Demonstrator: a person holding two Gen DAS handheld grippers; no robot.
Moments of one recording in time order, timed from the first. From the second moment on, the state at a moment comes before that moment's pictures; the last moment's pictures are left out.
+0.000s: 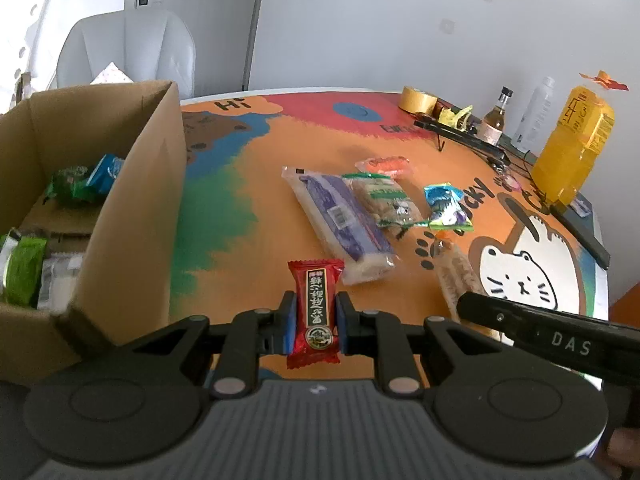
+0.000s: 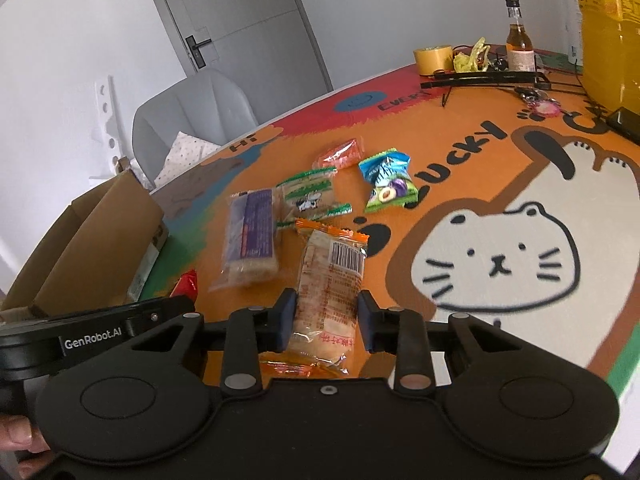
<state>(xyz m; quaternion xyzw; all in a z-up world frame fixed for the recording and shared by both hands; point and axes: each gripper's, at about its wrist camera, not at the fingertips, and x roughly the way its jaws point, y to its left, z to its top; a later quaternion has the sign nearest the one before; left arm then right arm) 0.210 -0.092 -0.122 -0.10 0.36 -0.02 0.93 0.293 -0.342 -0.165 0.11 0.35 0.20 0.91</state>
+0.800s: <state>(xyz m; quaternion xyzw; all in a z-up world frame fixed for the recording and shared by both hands) 0.204 -0.095 -0.135 -0.08 0.37 -0.03 0.93 0.285 -0.322 -0.174 0.06 0.36 0.20 0.91</state>
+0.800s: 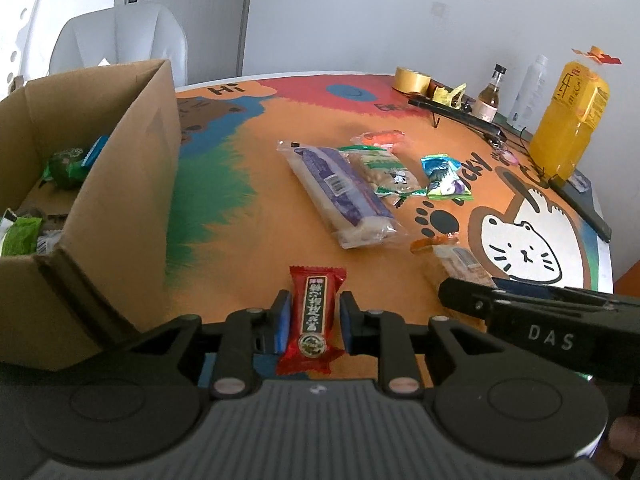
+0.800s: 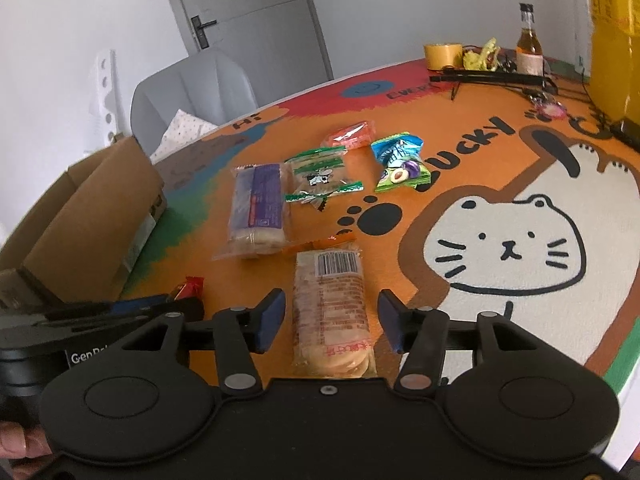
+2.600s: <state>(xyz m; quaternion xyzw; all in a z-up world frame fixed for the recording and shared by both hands) 0.181 -0.079 -0.126 -0.09 0.37 -0.04 0.92 0.270 -0.304 -0.141 0.08 0.32 0.24 0.91</state>
